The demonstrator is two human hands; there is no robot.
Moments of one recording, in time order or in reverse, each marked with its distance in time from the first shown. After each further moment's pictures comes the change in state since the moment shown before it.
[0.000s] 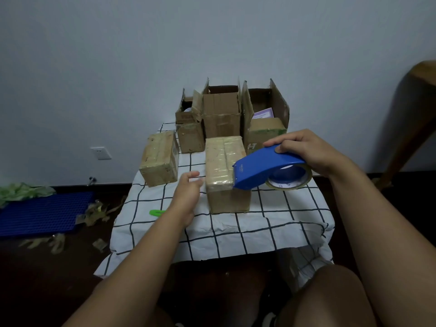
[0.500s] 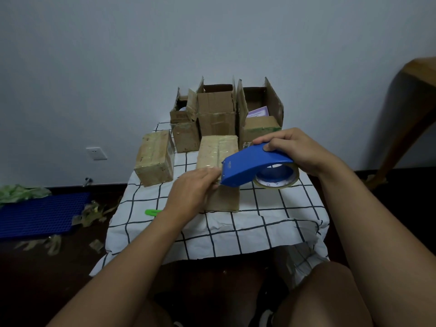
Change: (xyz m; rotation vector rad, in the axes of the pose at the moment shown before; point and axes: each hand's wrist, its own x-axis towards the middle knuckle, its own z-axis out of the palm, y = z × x) left_hand 0.002 -0.002 -0.005 1.072 -0.107 1.190; right_hand 0.004 0.001 0.009 0.056 0.020 0.005
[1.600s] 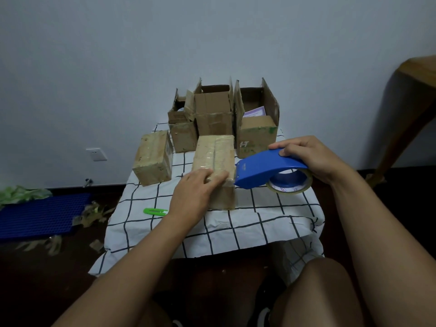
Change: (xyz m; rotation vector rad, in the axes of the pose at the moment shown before) left_hand -0.008 0.021 0.008 0.199 -0.122 -0.132; right_hand -0.030 0.021 -0.022 0.004 0.083 0.028
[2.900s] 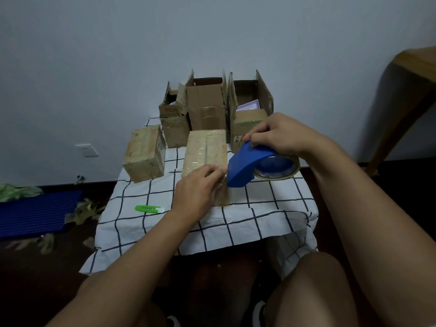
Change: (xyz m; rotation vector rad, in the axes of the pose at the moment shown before) left_hand 0.011 0.018 0.012 -0.107 0.081 -0.026; right_hand 0.028 -0.047 0.019 -0.441 -0.131 -0.058
